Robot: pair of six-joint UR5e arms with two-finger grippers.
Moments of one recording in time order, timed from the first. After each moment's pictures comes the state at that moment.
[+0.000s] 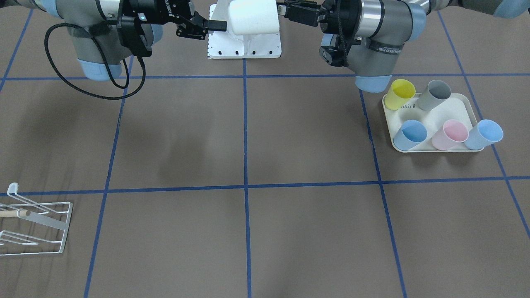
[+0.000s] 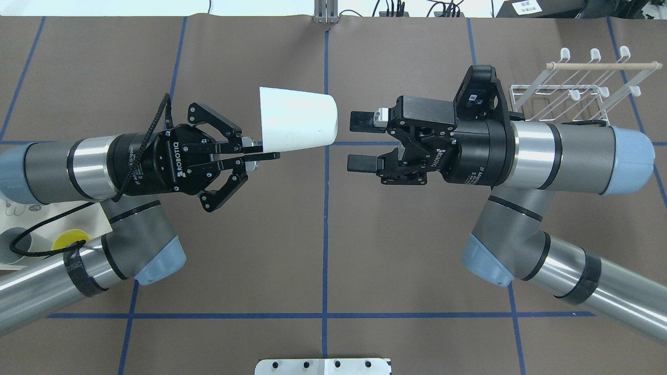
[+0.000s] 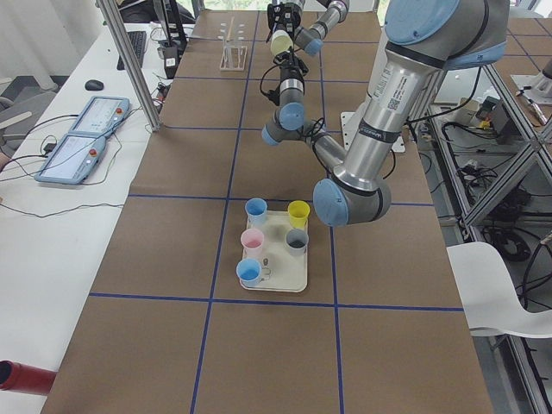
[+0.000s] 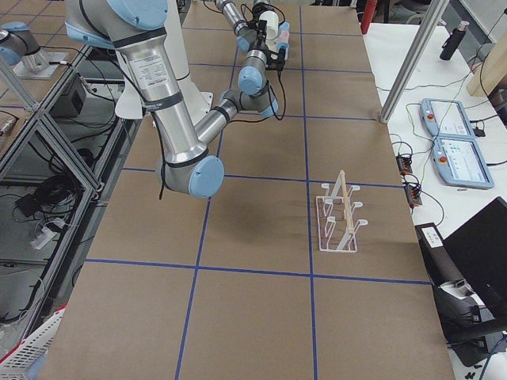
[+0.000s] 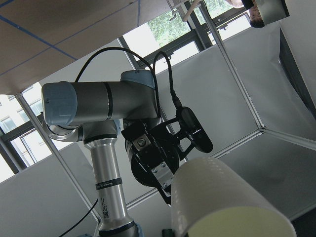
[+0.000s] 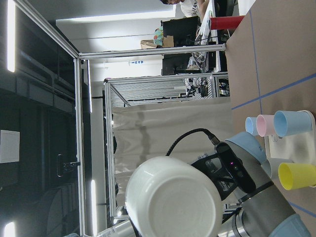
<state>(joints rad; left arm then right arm) -0.59 -2.08 -1.61 -3.61 -1.86 -3.11 0.62 -1.10 1.75 0.17 1.89 2.07</state>
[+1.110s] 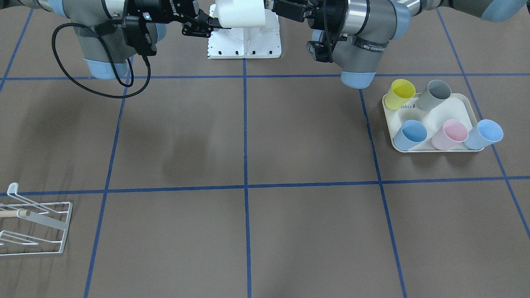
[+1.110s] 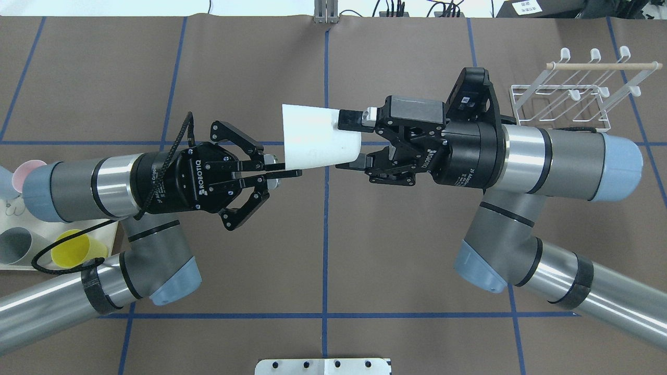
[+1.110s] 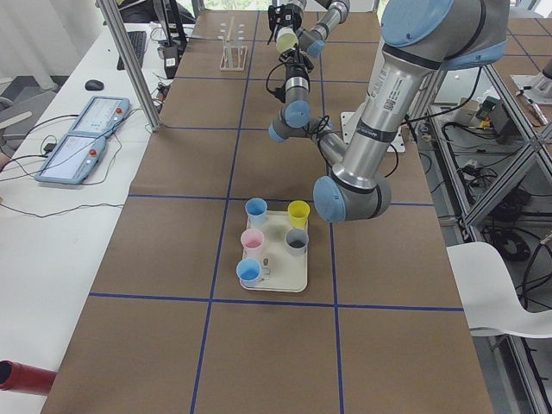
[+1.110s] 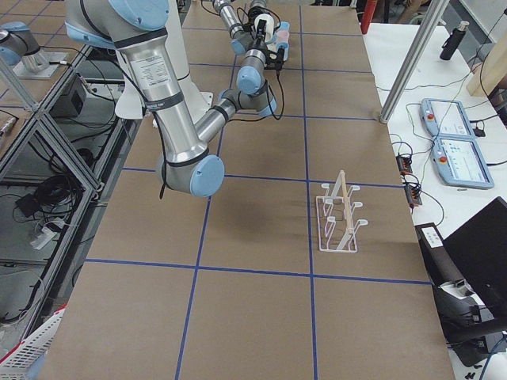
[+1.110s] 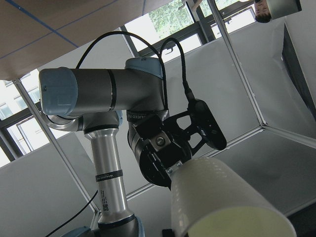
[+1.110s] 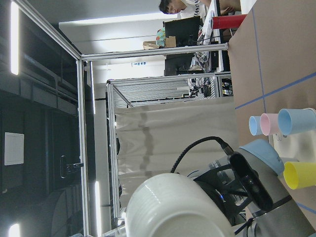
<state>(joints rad) -0.55 -2.10 -1.61 -3.61 -1.83 -3.11 0.61 -1.10 1.75 0.17 1.87 2.07</state>
